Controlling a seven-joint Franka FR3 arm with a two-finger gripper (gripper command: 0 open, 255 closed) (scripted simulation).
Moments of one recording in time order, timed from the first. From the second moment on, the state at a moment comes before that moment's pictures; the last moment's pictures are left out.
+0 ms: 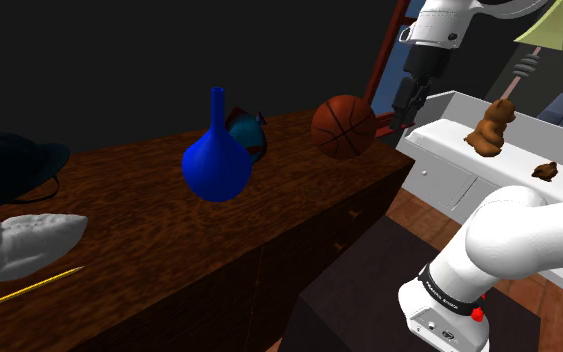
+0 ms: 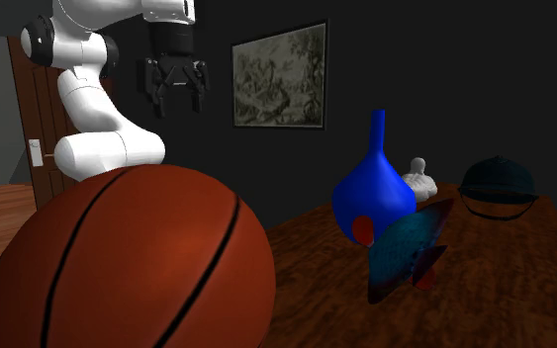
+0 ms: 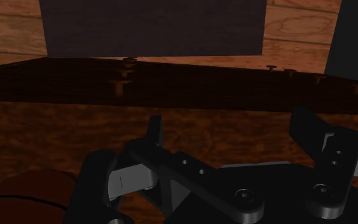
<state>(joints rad) -0.02 -0.82 -0.04 -2.37 0.09 1.44 -0.10</state>
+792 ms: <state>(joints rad) 0.07 -0.54 -0.03 -2.34 -0.01 1.78 -0.36</state>
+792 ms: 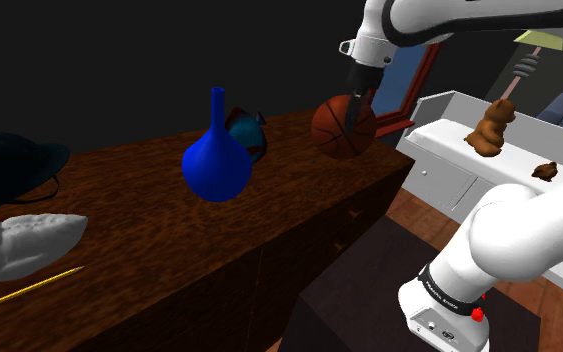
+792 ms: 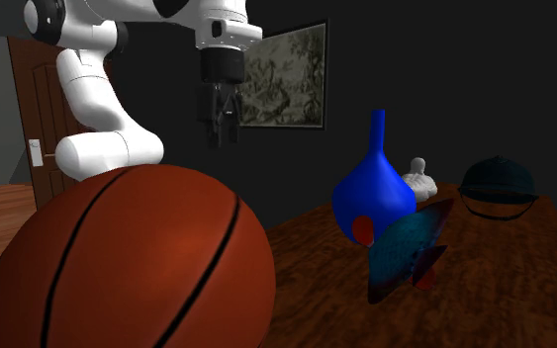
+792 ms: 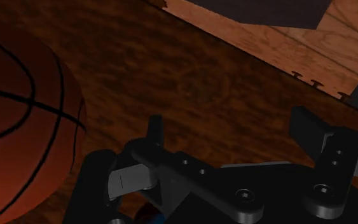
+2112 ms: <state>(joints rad) 0.21 0.05 0.08 -2.06 -0.26 2.31 -0.70</state>
